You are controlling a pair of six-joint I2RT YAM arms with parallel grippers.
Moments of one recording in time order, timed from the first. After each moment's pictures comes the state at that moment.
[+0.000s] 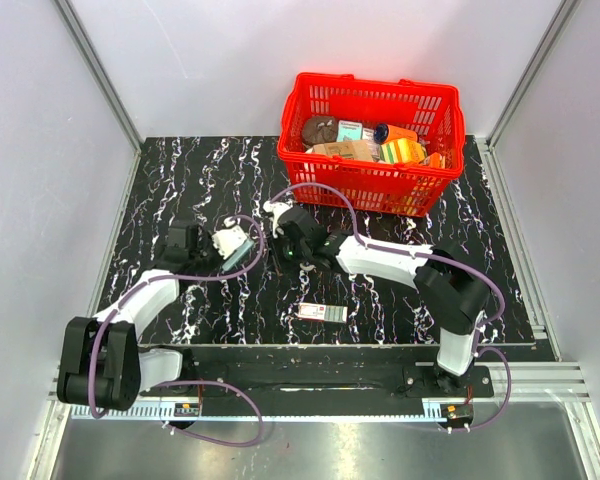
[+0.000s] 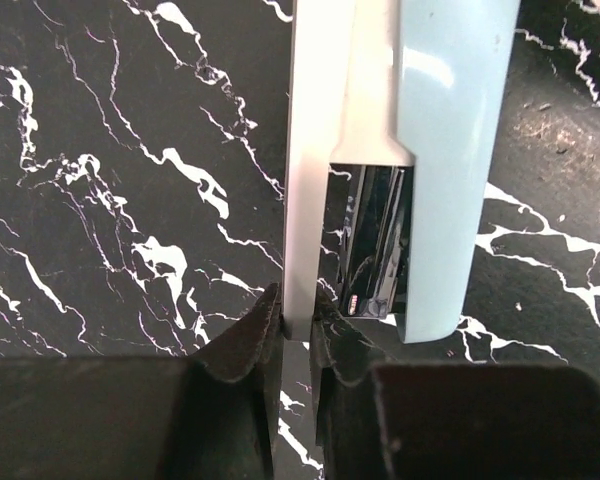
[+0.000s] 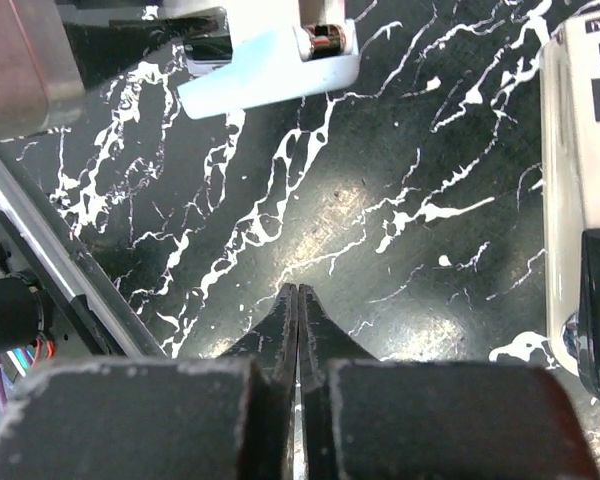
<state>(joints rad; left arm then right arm) -0.11 1.21 0.55 -0.15 0.24 0.78 0.92 1.85 1.26 -0.10 -0.18 0.44</state>
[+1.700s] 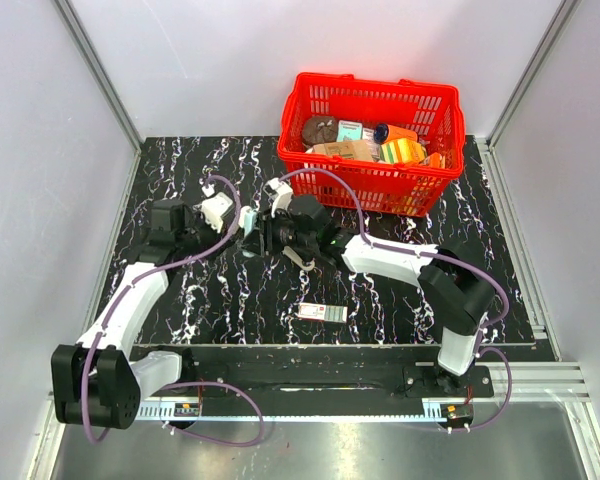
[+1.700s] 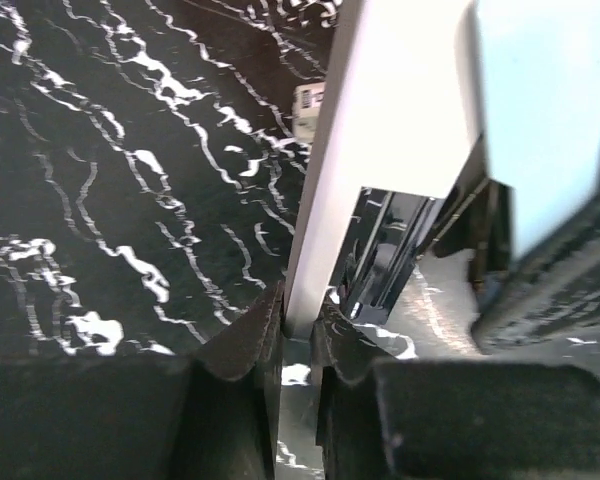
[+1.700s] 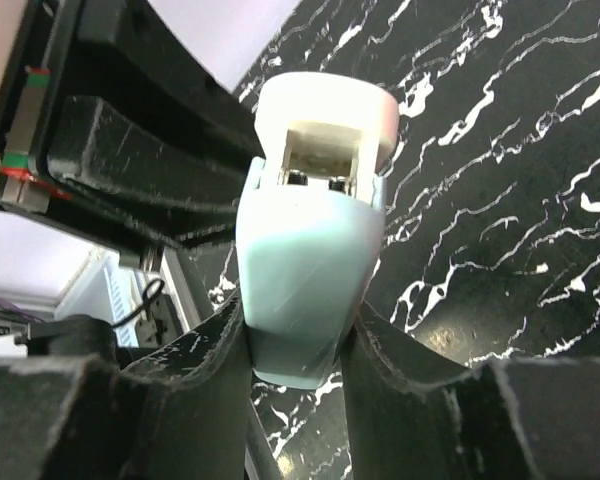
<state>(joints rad) -0.09 1.10 0.76 -0.33 0.57 0.36 0.89 1.83 1.22 0.35 -0.30 0.59</state>
